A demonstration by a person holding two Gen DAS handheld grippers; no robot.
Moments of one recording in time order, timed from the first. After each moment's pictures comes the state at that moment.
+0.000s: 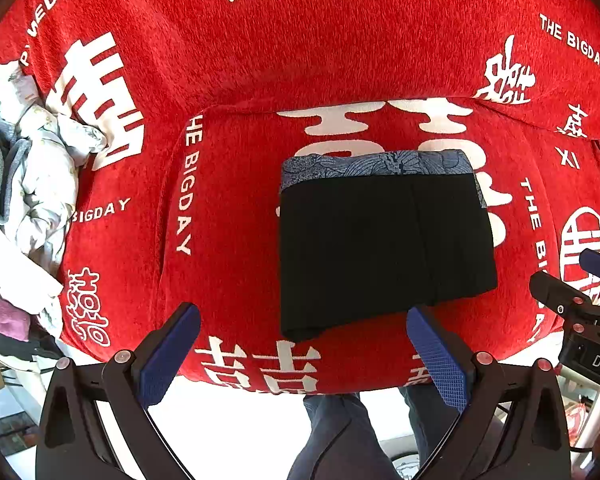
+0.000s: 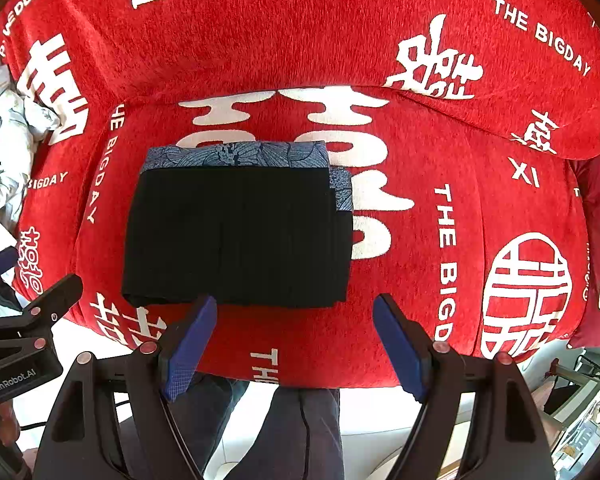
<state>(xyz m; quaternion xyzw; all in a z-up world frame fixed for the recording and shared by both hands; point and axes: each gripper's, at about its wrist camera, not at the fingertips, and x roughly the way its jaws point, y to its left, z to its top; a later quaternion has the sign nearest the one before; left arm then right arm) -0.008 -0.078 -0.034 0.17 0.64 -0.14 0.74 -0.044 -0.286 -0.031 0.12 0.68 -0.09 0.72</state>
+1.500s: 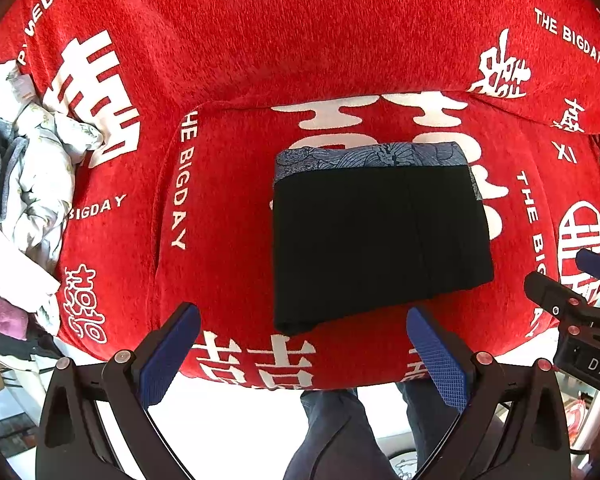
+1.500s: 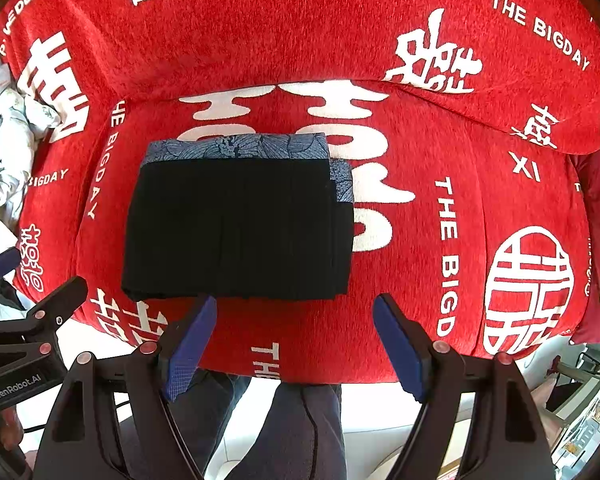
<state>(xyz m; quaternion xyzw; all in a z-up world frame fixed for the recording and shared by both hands) -0.016 -0.079 -0.037 0.17 0.64 -0.15 0.74 -0.052 -0.284 -0.034 0.12 0.68 -0.09 0.72</state>
